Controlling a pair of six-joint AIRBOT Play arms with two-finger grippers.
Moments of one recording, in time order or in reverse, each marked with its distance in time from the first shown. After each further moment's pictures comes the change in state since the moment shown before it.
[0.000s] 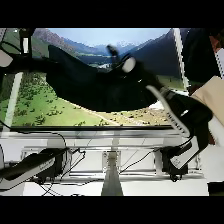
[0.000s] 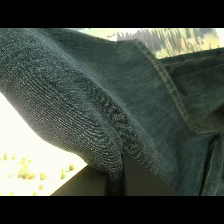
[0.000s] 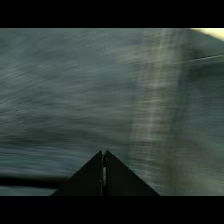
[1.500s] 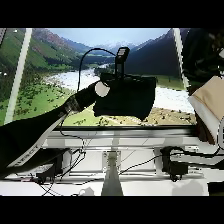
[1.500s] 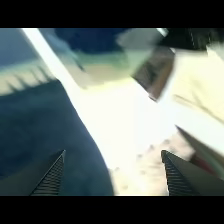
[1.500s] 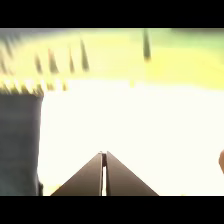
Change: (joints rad) left arm -0.855 -0.322 0.009 -0.499 0.780 -0.054; right arm -0.922 0.384 -0.187 -0.471 0.460 -0.120
